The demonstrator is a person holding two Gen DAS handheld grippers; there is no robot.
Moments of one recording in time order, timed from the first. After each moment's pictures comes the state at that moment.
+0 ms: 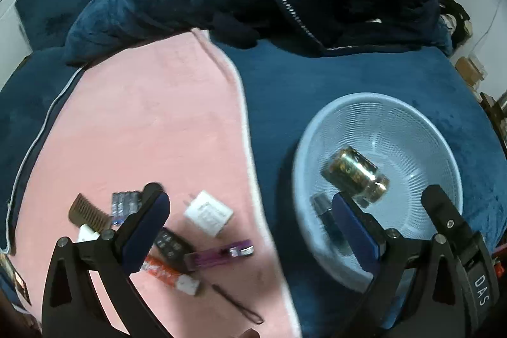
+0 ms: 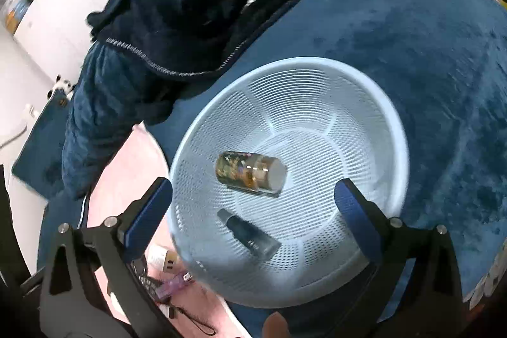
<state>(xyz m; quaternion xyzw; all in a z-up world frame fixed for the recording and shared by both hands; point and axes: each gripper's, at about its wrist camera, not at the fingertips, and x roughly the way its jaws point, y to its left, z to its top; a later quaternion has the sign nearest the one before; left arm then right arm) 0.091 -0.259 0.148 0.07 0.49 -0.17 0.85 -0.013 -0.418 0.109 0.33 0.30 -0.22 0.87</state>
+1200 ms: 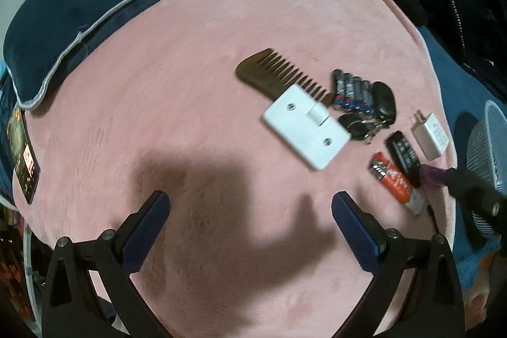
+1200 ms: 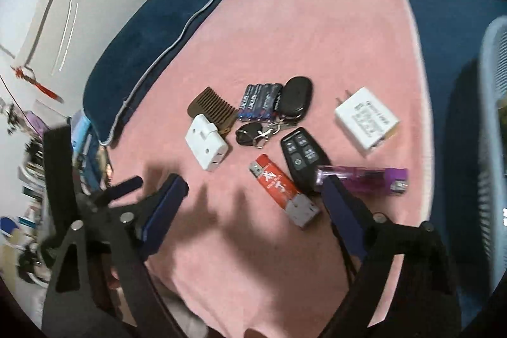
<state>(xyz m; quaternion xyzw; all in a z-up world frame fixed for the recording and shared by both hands) 0.064 -0.011 0.053 -0.04 0.57 0.02 0.82 0.089 -0.237 0.049 0.19 0.52 0.23 0.80</state>
